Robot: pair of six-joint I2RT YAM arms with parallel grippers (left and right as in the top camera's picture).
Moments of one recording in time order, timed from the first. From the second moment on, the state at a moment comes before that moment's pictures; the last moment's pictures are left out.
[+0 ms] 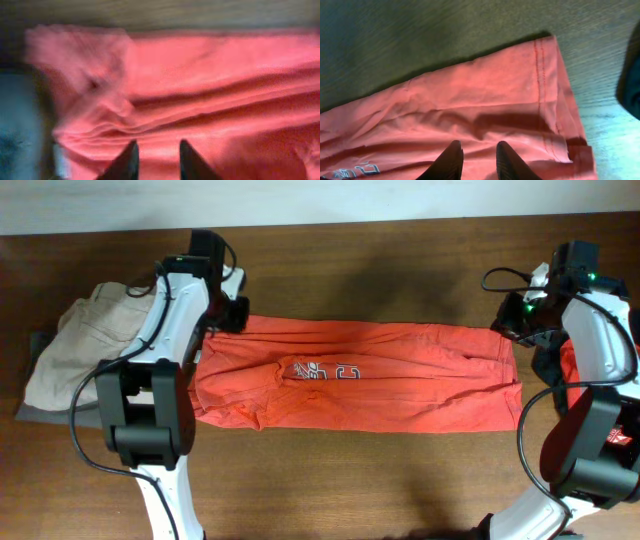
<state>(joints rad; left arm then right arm) -0.12 2.19 1.83 -1.07 0.11 0.05 -0.31 1.90 1.55 -0.97 -0.26 0.18</state>
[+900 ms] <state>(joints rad) -0.22 2.12 1.49 -1.00 0.14 0.03 -0.31 2.19 1.56 -0.65 -0.23 0.24</state>
